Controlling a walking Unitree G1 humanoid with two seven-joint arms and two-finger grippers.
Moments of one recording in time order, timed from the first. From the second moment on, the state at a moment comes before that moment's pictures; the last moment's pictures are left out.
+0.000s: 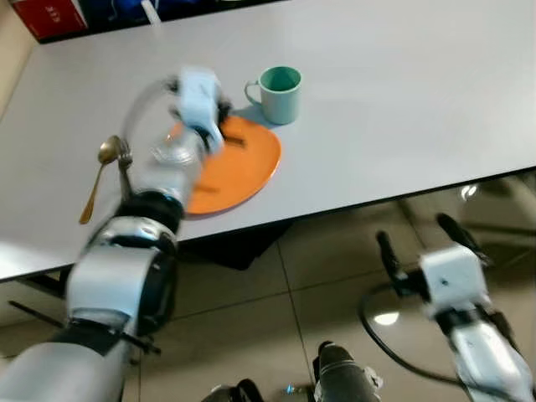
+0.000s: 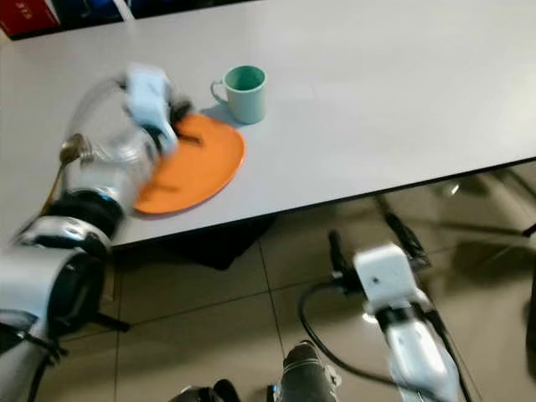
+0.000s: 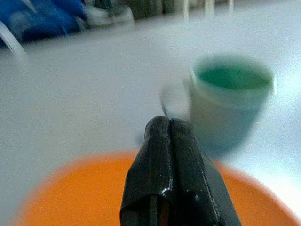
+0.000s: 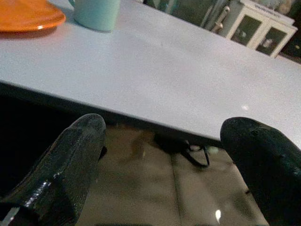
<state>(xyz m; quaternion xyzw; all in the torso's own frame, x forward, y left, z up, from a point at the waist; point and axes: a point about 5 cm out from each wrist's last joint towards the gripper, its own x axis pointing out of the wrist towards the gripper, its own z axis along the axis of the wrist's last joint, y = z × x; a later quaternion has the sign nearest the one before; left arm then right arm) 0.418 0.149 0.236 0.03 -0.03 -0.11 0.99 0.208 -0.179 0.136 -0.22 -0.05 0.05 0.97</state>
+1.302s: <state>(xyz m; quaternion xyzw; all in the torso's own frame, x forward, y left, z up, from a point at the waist) 0.300 0.170 0.143 0.04 -0.02 -0.06 1.00 0.282 -0.161 0.122 -0.14 -0.09 0.07 0.98</state>
